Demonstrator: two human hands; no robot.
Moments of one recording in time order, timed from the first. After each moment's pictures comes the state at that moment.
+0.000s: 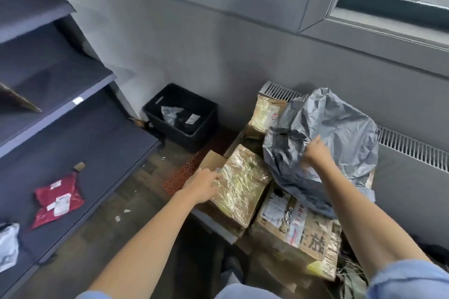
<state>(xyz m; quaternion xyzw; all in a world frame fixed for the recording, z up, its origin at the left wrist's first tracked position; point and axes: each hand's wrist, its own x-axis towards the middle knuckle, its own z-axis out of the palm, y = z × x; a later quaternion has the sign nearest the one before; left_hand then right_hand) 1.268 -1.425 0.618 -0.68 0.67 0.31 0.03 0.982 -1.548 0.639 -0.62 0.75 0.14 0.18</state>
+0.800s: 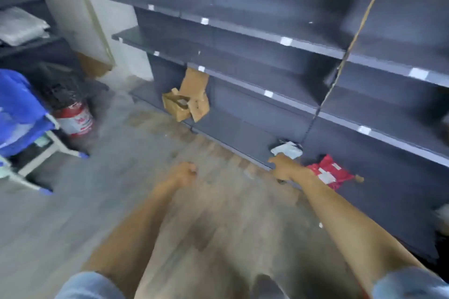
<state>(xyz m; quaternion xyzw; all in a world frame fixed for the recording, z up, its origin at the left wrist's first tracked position) 1.537 -0.634 0.676 -0.94 -0.14 0.17 -0.26 1.612 -0.910 0.694 -0.96 -0.10 0.26 0.08</state>
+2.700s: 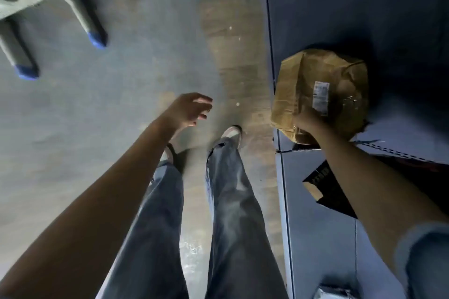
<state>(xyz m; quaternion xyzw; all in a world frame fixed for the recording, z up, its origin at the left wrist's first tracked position) 2.271 0.079 0.344 -0.53 -0.55 0.18 -0.63 2.519 -0.103 0.215 -0.86 -0.19 0.47 -0.08</state>
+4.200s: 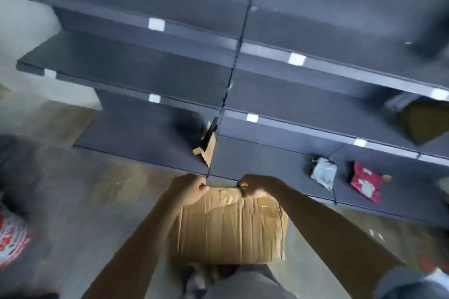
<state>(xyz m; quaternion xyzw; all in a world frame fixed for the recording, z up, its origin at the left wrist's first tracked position) 2.140 -0.069 0.632 -0.94 0.22 0.23 -0.13 2.133 -0.278 0.633 -0.91 -0.04 0.41 0.08</state>
